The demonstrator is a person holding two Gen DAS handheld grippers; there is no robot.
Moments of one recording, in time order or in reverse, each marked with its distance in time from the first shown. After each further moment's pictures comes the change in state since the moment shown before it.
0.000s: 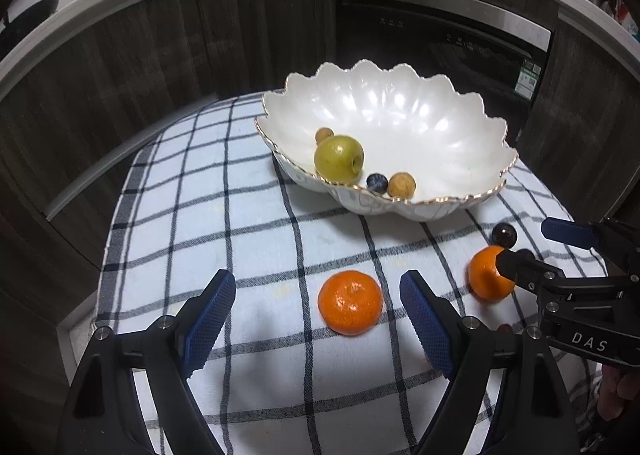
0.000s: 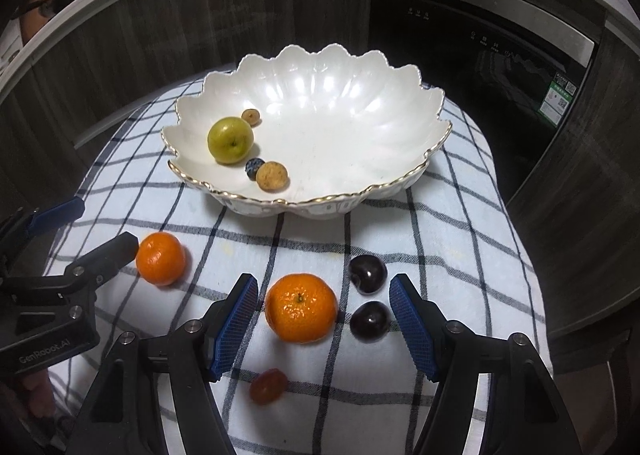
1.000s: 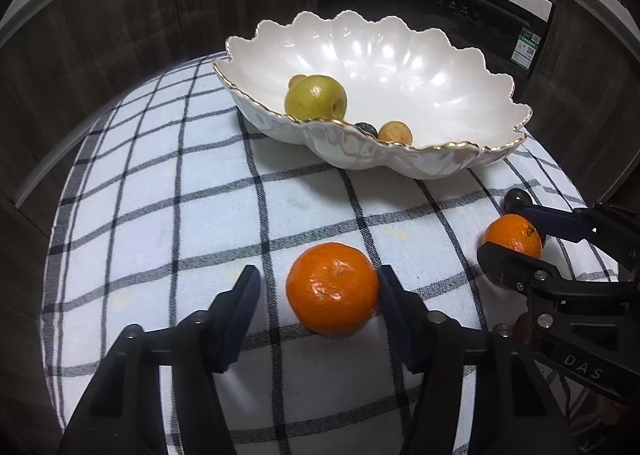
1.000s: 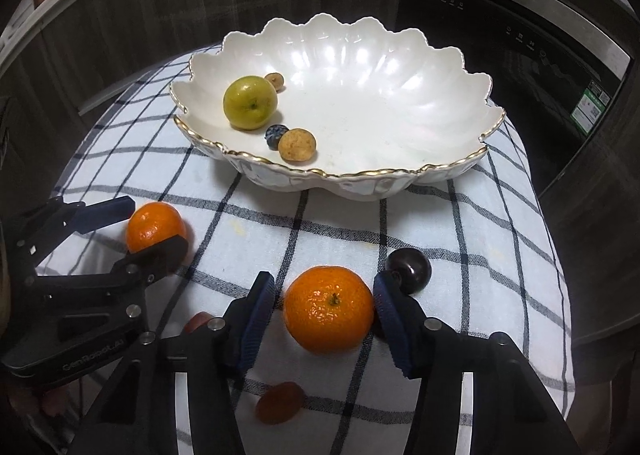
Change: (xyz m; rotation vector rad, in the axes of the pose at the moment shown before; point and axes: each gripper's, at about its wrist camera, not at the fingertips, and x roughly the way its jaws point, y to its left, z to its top) left arm 0.049 -0.010 -0.015 0.007 0.098 -0.076; right arm 0.032 0.021 -0.007 -0.090 0.052 0.010
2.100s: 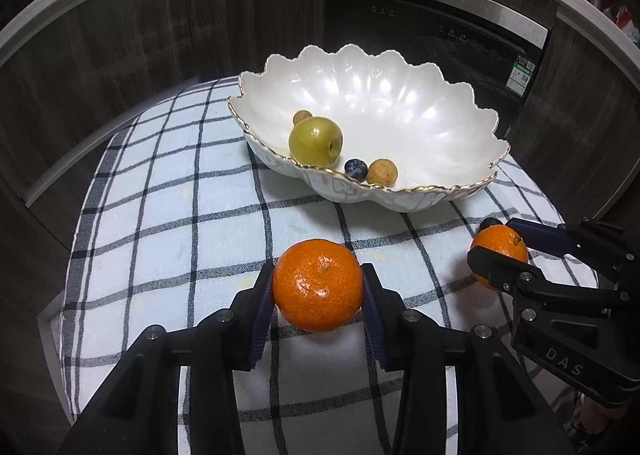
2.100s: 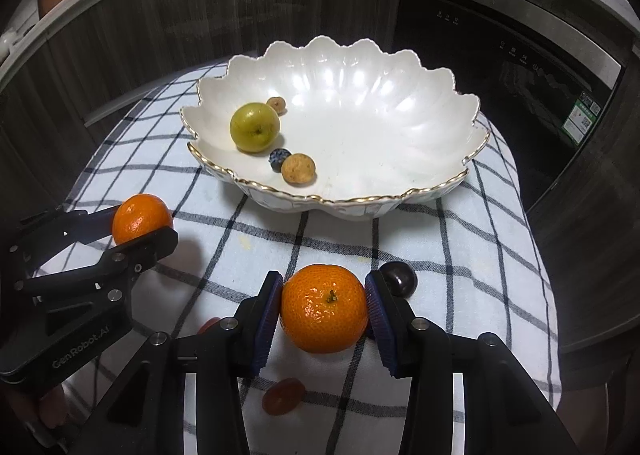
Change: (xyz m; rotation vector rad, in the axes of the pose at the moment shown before) left arm -0.038 -0.003 0.011 -0.034 -0.065 0.012; right arm -0.023 -0.004 0.008 0.010 -0.047 0.010
